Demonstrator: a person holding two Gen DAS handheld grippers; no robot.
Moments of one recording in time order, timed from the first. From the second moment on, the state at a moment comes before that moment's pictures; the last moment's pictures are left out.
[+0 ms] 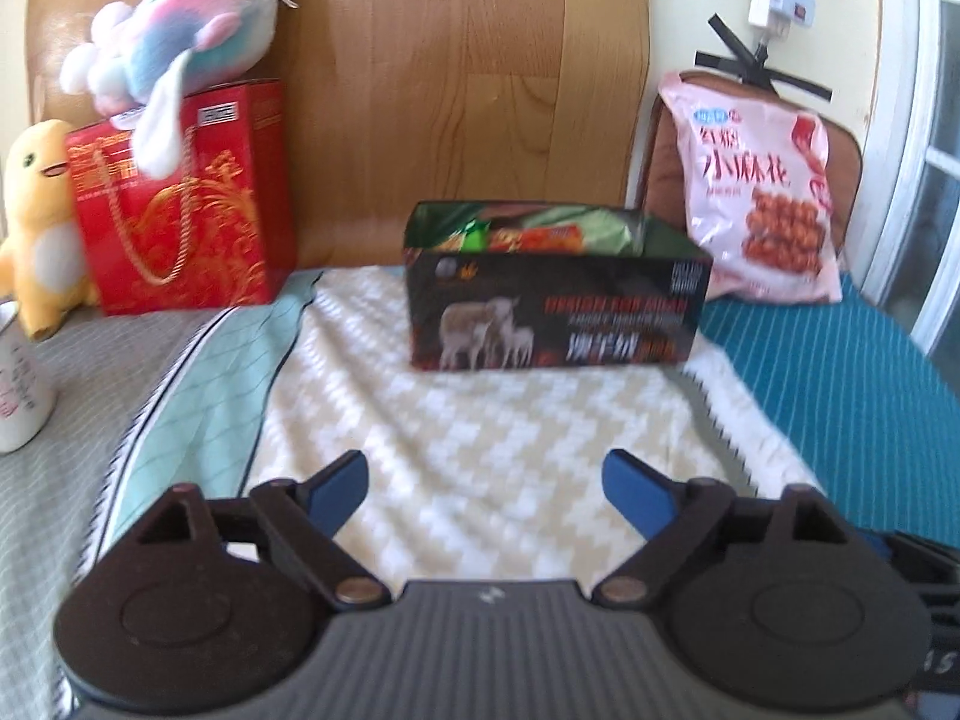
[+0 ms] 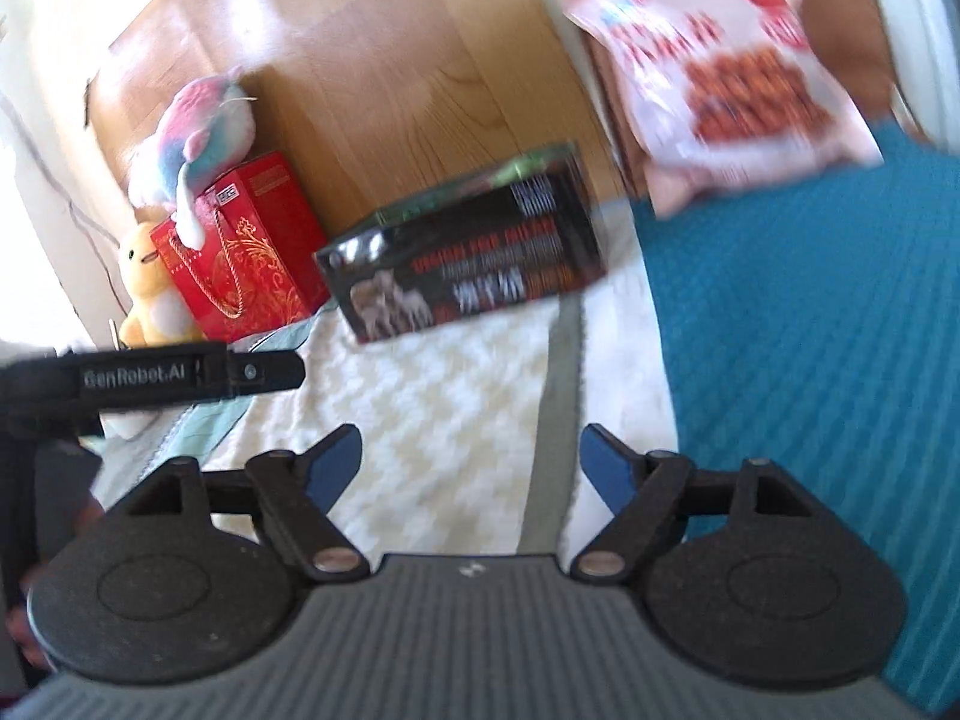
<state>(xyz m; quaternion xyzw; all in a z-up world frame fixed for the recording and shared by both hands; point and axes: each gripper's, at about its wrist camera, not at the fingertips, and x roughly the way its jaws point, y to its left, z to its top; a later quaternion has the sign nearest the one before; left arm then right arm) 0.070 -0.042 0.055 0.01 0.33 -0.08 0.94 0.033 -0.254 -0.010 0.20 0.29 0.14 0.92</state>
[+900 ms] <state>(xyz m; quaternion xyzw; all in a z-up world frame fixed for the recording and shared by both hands) 0.017 -0.020 0.045 0.04 0.31 -0.01 0.95 -0.013 -0.242 0.005 0.22 0.25 0.11 0.94</state>
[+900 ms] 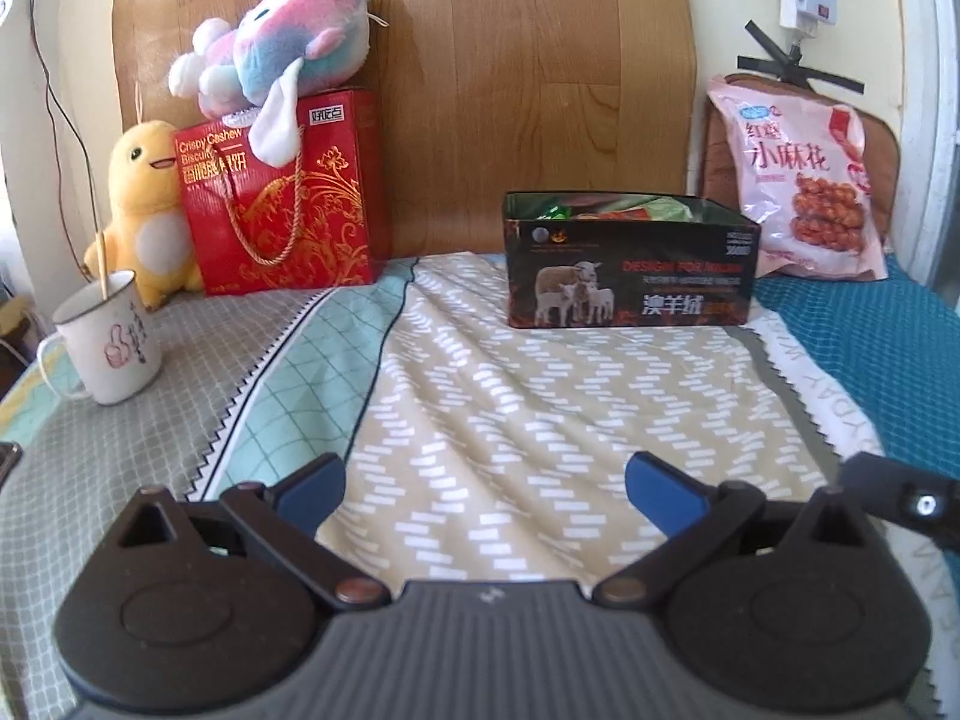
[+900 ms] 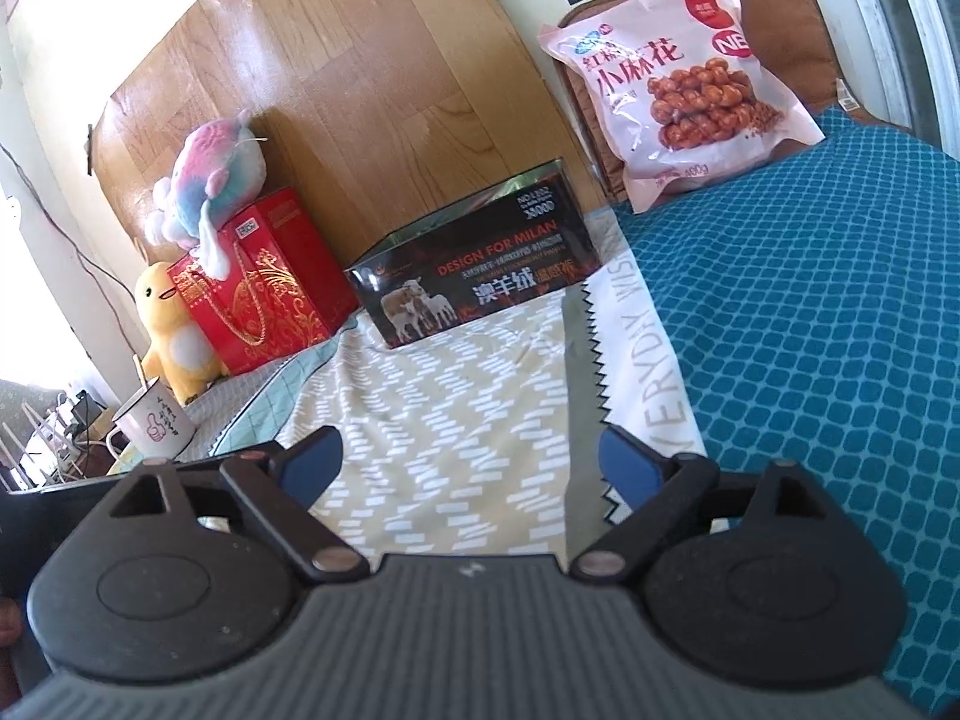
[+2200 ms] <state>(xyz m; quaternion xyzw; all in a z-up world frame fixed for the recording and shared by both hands) 0.020 -0.035 0.047 0.11 0.29 0.06 0.95 -0.010 -0.260 0.008 0.22 0.24 0.08 0.94</state>
